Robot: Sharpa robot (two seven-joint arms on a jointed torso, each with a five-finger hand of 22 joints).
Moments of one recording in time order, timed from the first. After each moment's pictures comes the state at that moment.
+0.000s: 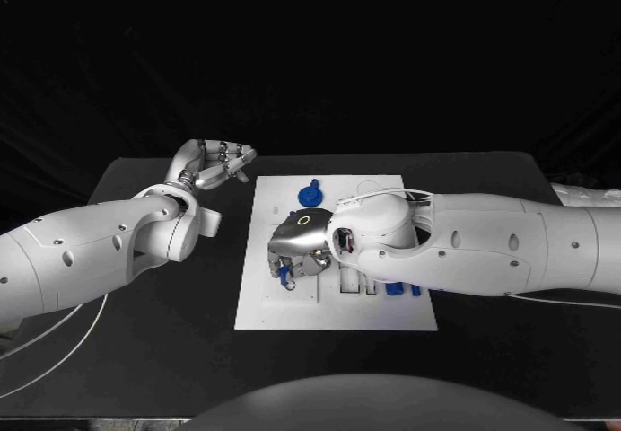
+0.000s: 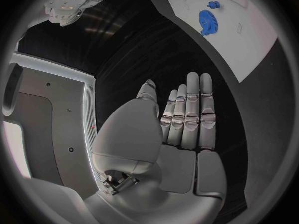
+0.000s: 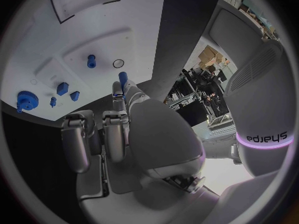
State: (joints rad) left arm 1.26 -0.73 -0.23 1.32 -0.26 -0.57 0.48; left_hand 1.38 0.01 -0.13 0.29 0.26 0.96 0.17 0.07 0.08 1.13 0.11 0.07 0.07 1.16 0.05 0.46 0.54 0.17 1.03 0.17 0.23 0.90; right arm 1.30 -0.58 -0.22 1.68 -1.71 0.07 -0.07; right_hand 1.58 0.08 0.19 0.18 0.04 1.07 0.09 0.12 0.08 1.19 0.05 0.06 0.06 1.47 -0.01 1.57 1.31 0.01 1.46 0.09 1.57 1.31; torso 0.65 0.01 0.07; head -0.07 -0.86
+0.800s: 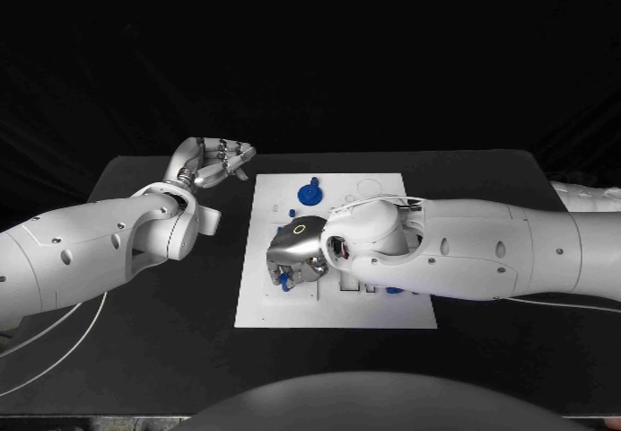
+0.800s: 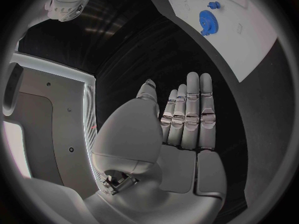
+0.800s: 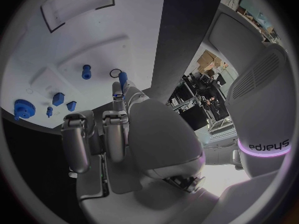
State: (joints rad) left arm 1.26 -0.74 -0.23 1.32 -0.26 -0.57 0.48; left_hand 1.38 0.01 -0.13 0.29 0.26 0.96 0.17 0.07 0.08 1.13 0.11 0.07 0.07 1.16 0.05 0.46 0.54 0.17 1.03 0.17 0.23 0.90; right arm 1.26 -0.56 -0.21 1.66 -1.76 0.11 -0.07; right_hand 1.59 0.08 0.20 0.18 0.04 1.06 0.09 0.11 0.08 1.18 0.05 0.06 0.06 1.47 -0.01 1.57 1.31 0.01 1.46 0.09 1.57 1.31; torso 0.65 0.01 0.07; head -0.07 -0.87
